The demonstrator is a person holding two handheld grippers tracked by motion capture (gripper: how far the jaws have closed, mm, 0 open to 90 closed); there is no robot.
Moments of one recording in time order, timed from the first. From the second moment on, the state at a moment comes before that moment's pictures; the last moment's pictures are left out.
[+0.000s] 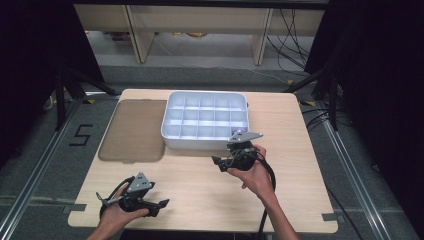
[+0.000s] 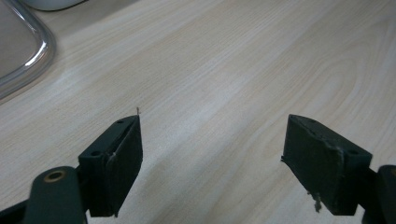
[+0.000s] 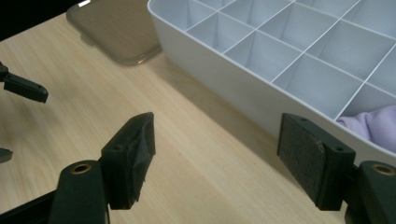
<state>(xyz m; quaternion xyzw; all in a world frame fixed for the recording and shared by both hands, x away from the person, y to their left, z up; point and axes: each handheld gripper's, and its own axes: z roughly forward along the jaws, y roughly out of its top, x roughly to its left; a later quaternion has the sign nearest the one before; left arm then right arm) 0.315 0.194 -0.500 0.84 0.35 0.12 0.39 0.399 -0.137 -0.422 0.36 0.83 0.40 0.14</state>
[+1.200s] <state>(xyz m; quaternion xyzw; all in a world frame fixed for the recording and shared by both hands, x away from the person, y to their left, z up) 0.311 0.191 -0.499 0.85 0.34 0.11 0.39 0.362 -0.128 -0.465 0.37 0.83 0.40 0.11</state>
